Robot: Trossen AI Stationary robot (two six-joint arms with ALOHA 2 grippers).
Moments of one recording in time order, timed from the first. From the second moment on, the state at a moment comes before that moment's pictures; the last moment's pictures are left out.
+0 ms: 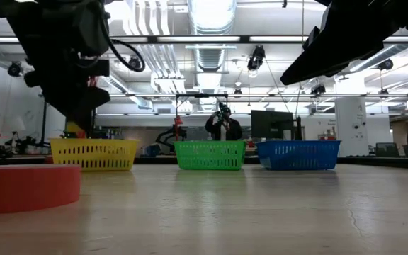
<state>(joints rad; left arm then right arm) -0.22 1.38 0.78 -0.99 -0.75 -1.16 0.55 1.51 0.79 -0.03 0.58 0.44</state>
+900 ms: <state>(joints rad) -0.35 1.38 0.84 -0.54 -0.47 -0.87 0.55 1.51 0.79 -0.02 0.58 0.42</state>
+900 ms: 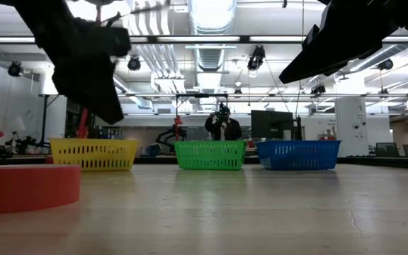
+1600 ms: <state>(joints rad) -0.59 1.66 0.89 -0.30 -0.23 -1.01 0.55 1.51 0.79 -0.02 0.58 0.42</state>
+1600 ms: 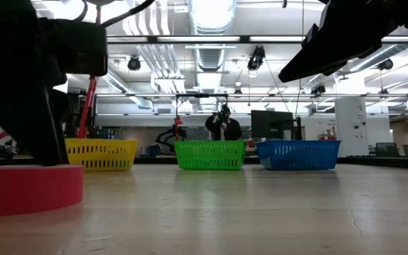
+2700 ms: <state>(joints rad) -0.59 1.64 0.93 0.03 -0.82 -0.65 0.55 1.51 0.80 0.13 0.35 0.32</state>
